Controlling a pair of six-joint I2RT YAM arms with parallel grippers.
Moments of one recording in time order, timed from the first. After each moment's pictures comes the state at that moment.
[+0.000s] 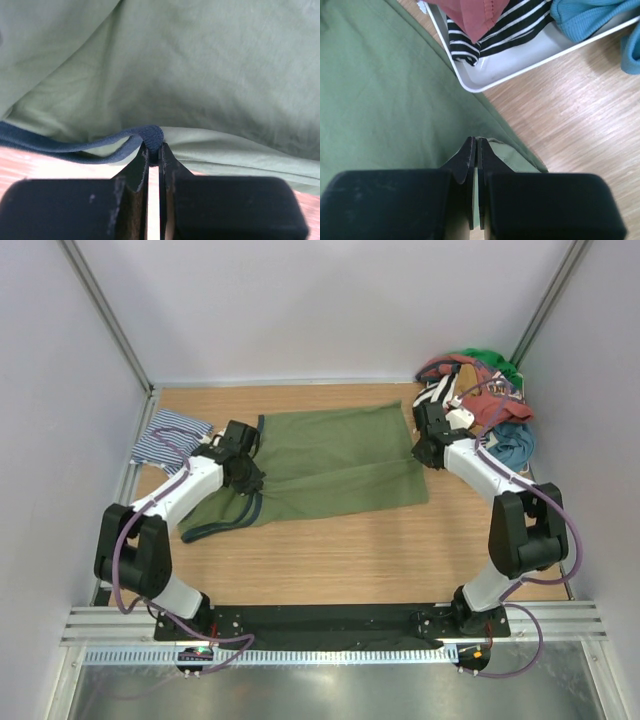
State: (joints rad) left arm -0.35 1.51 1.06 -0.65 -0.14 -0.93; right arm 0.24 1.60 1.15 -0.49 0.43 0.83
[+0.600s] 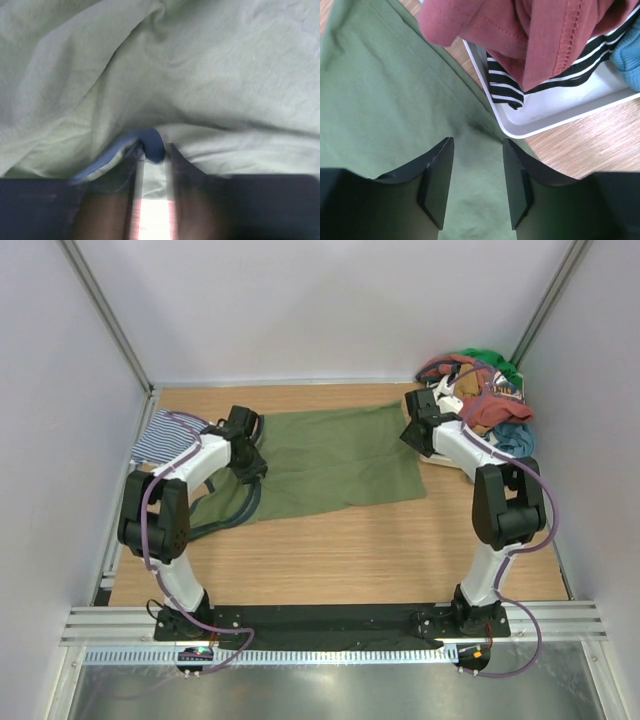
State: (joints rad) left arm -0.28 1.78 1.27 -0.65 -0.11 -0.82; right arm 0.22 1.84 1.36 -0.48 0.41 0.82
